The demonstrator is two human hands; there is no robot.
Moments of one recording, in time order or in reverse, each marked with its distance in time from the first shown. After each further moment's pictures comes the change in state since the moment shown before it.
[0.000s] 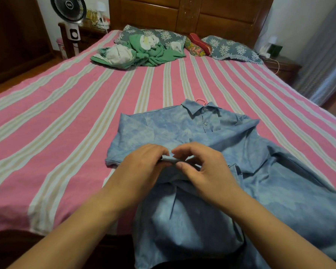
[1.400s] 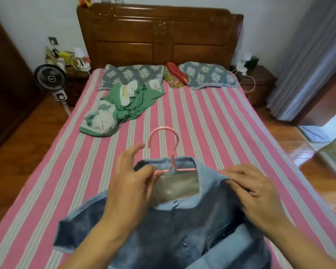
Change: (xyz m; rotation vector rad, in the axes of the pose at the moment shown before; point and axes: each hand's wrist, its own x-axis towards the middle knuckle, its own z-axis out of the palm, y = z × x) left_hand 0.405 0.195 -0.226 0.056 0.057 -0.166; right_hand 0.253 -0.123 -0.426 -0.176 0.202 0.181
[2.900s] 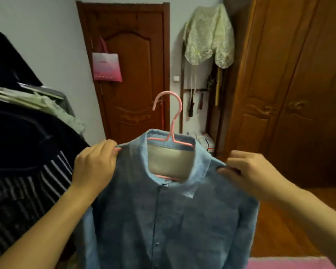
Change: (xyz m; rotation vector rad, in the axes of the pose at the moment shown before) left_hand -0.595 -0.083 -0.699 1.625 0.767 -0.847; right_hand -0.111 -0.776 0.412 0.465 -0.699 -1.603
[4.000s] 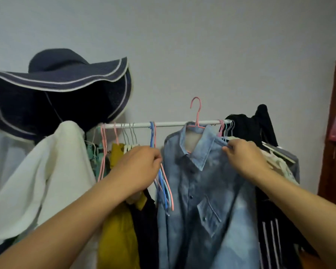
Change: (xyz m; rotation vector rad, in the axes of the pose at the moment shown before) left_hand 0.007 -0.130 -0.355 0.703 -0.364 -0.869; right_hand 0.379 -0.391 0.080 0.584 0.105 -0.466
